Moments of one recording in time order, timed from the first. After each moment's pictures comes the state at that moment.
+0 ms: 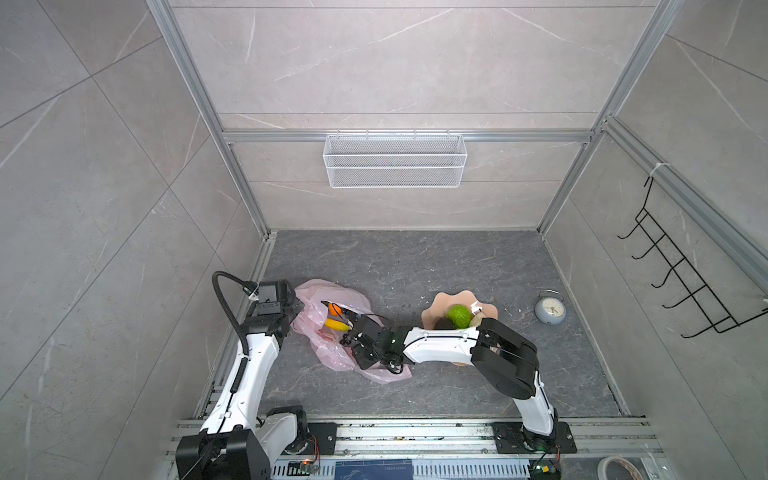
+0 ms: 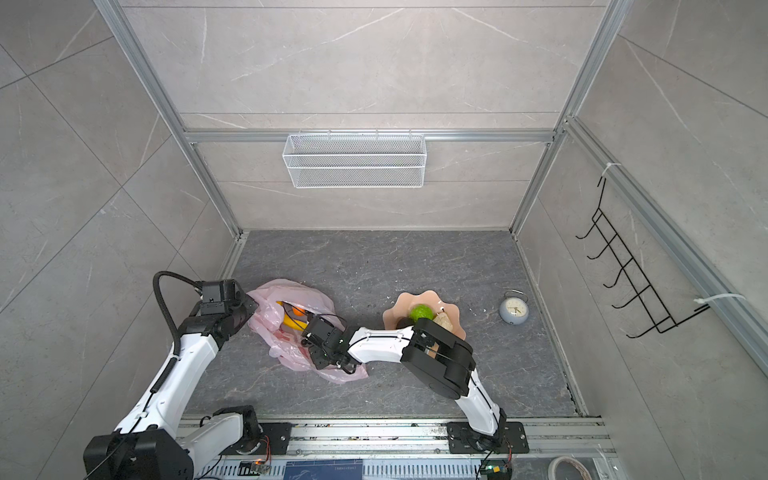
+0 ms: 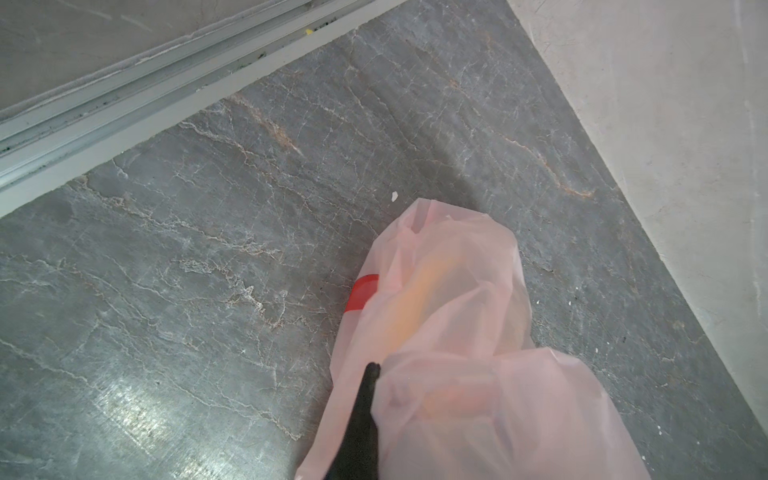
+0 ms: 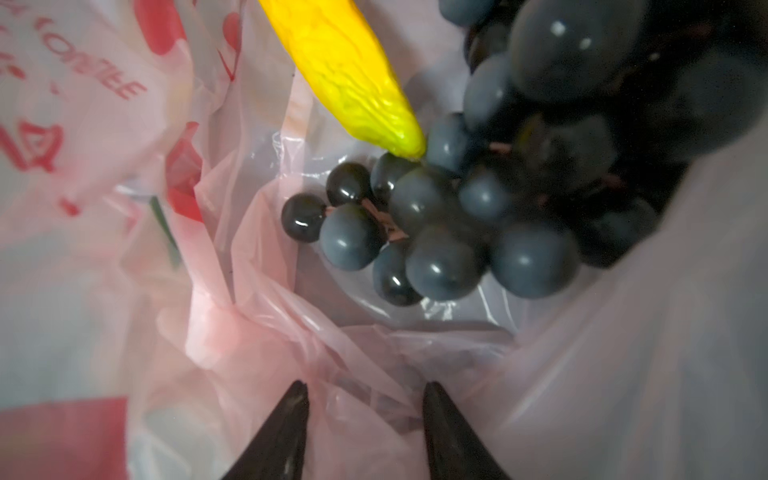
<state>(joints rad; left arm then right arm) 0.07 1.08 0.78 -0.54 -0.14 -0.79 1.13 2.08 1.36 -0.25 0.05 0.49</state>
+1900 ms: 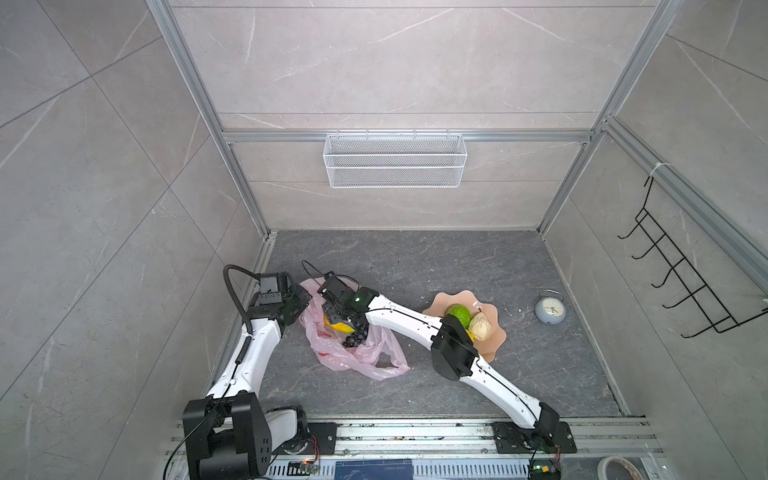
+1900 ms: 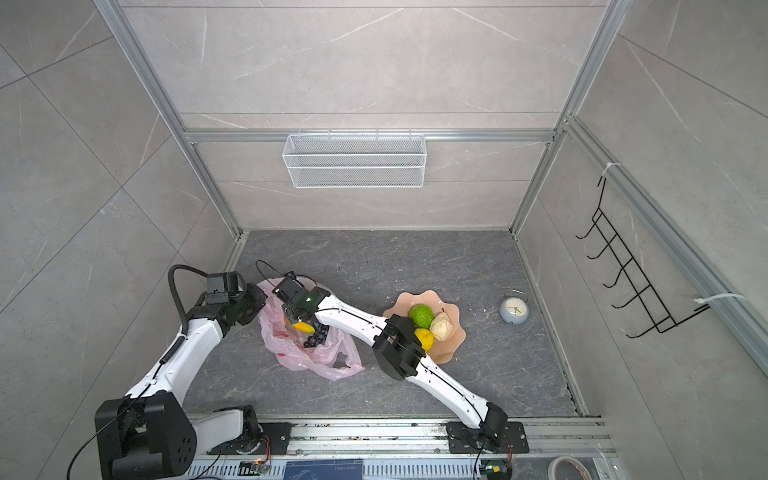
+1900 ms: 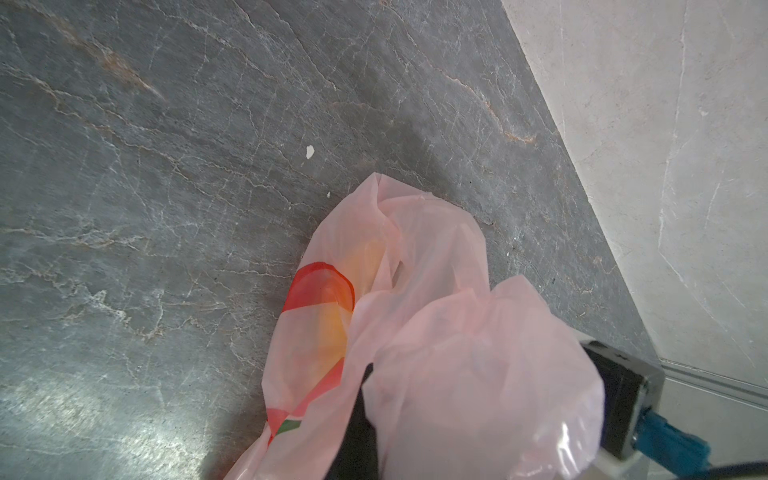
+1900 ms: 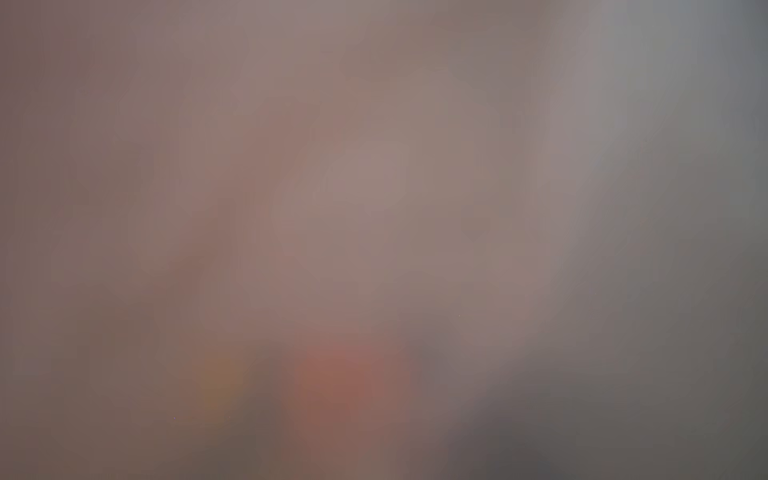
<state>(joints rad) 0.08 1.21 0.82 -0.43 0.13 -0.78 1.03 2.72 2.57 -0.77 0.25 0.37</state>
